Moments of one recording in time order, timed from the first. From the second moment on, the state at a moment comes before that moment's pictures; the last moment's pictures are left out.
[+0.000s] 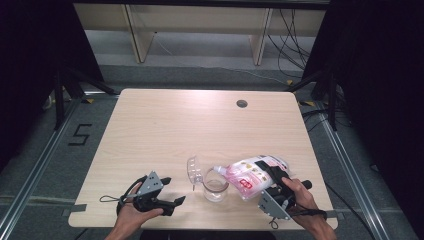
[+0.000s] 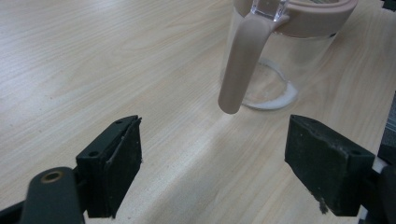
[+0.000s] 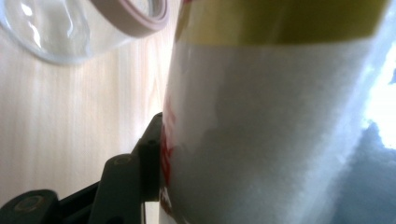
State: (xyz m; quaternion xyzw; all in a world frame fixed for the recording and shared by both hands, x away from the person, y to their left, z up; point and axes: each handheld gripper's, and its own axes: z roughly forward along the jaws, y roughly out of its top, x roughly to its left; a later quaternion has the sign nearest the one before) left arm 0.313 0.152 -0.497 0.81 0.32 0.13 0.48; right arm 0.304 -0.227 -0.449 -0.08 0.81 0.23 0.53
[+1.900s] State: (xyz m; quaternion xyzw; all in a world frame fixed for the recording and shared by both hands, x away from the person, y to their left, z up) left arm 0.312 0.150 -0.498 0.82 0.31 0.14 0.46; right arm 0.296 -0.212 -0.436 -0.27 0.74 0.03 0.61
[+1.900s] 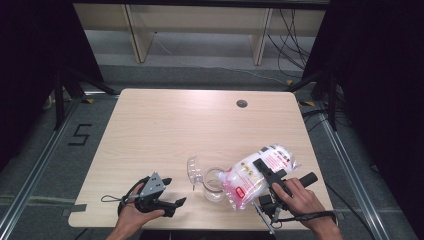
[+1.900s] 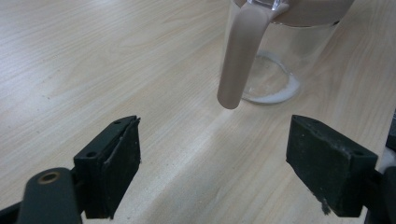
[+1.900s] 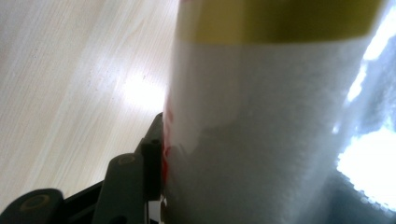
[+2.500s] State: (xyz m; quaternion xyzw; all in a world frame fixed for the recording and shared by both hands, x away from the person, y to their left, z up) left arm 0.312 0.149 -0.498 0.82 0.31 0.14 0.46; right arm 0.293 -0.211 -0.436 -0.26 0.75 0.02 0.61
